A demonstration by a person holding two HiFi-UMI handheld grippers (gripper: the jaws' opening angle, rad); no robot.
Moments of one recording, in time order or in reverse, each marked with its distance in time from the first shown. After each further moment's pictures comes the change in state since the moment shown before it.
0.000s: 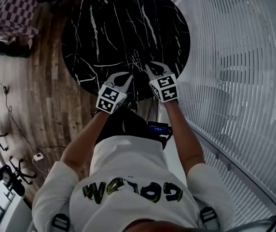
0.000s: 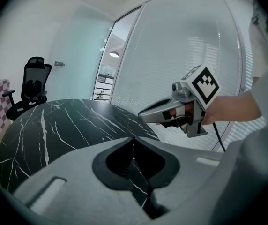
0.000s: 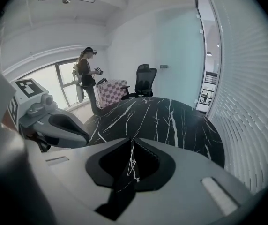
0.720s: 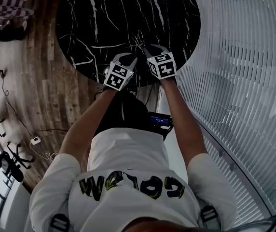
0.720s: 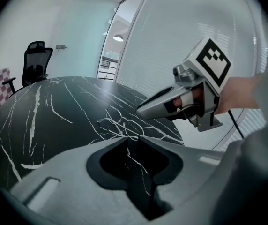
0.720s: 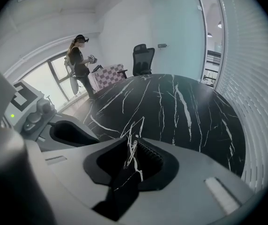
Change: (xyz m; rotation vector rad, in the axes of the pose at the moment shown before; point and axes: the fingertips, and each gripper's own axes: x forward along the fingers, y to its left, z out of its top) left arm 0.068 0.030 -0.082 -0.043 0.171 0.040; right arm 0.077 -0.006 -0.068 0.083 0.187 0.038
